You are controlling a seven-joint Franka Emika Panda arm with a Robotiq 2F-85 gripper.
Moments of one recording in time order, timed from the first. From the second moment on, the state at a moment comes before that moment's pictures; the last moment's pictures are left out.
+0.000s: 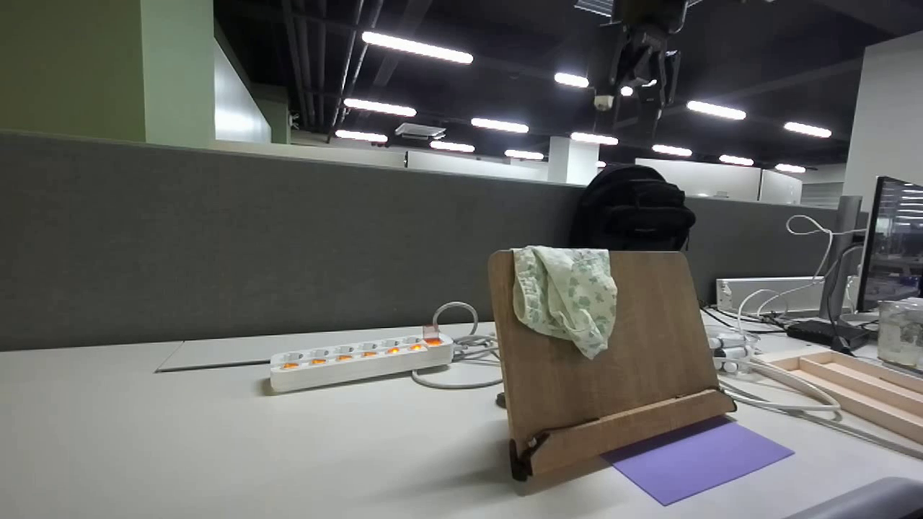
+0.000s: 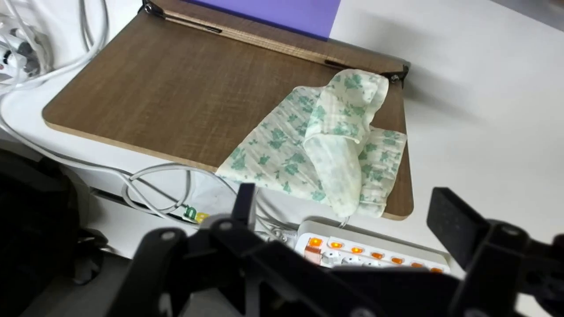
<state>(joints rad) 0.04 -0.60 -0.08 -2.54 -0.08 2.12 -0.32</state>
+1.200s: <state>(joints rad) 0.04 -0.32 -0.10 -2.67 -0.02 2.44 -0.37</state>
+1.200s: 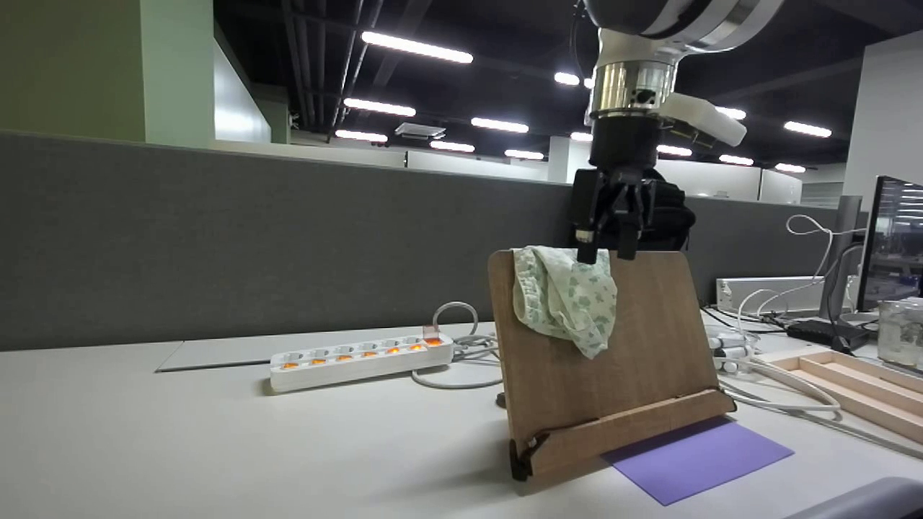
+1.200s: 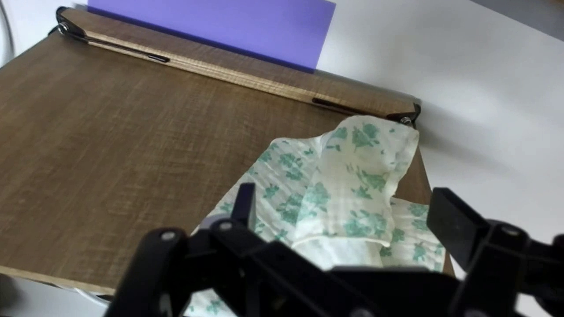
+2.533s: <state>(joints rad) 0.17 -0.28 -0.02 -2.59 0.16 2.46 -0.41</state>
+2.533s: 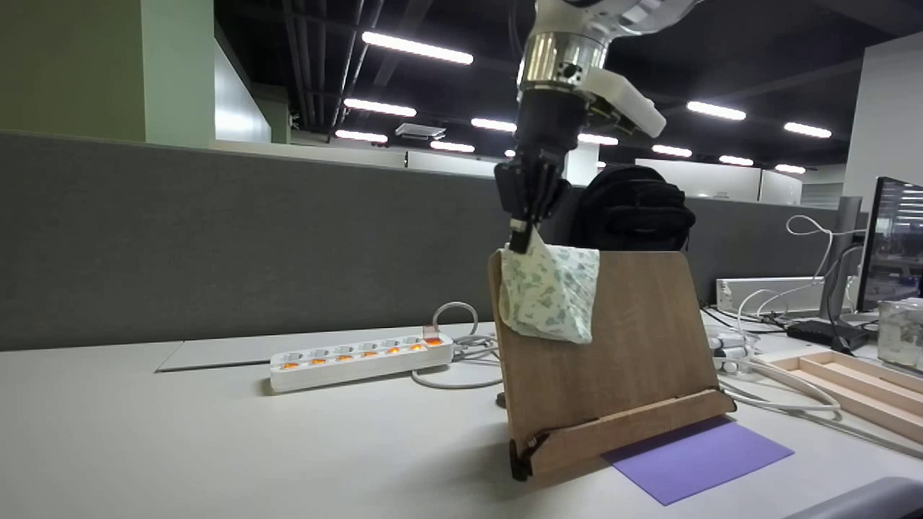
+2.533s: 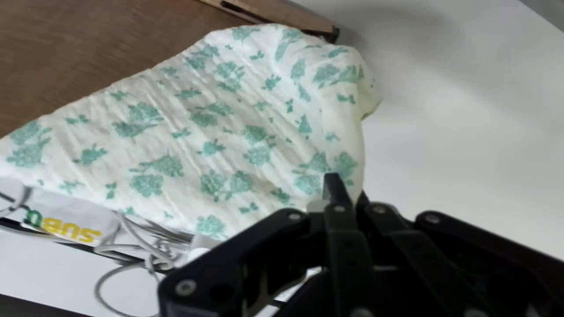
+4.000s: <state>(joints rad) 0.23 0.08 0.14 -2.49 0.00 2.67 -0.14</state>
